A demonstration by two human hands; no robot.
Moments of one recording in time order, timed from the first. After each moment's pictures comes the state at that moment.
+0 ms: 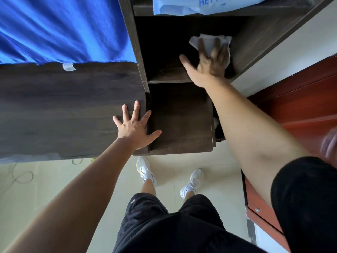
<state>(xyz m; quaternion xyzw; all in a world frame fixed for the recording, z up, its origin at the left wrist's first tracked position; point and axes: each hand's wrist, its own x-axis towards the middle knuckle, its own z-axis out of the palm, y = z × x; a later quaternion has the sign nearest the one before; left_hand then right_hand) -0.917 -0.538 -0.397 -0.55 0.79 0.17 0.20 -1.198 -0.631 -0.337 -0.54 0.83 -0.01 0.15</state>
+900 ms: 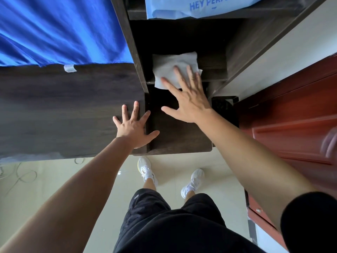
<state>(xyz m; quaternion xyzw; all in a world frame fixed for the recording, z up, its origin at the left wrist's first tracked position) -0.918 -0.539 -0.395 -0.55 0.78 0.18 0.23 -1.154 -0.557 -0.358 -0.76 0.65 0.04 0.07</state>
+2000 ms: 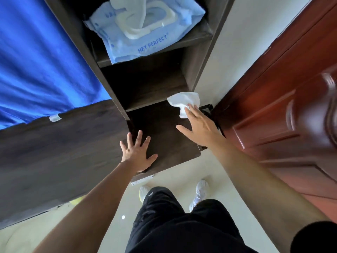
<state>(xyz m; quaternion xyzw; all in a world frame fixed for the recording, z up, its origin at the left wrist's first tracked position) -0.947 -0.523 -0.386 -0.42 0.86 0.14 0.25 -1.205 -0.447 -0.328 -0.59 0.79 -0.04 0.15</state>
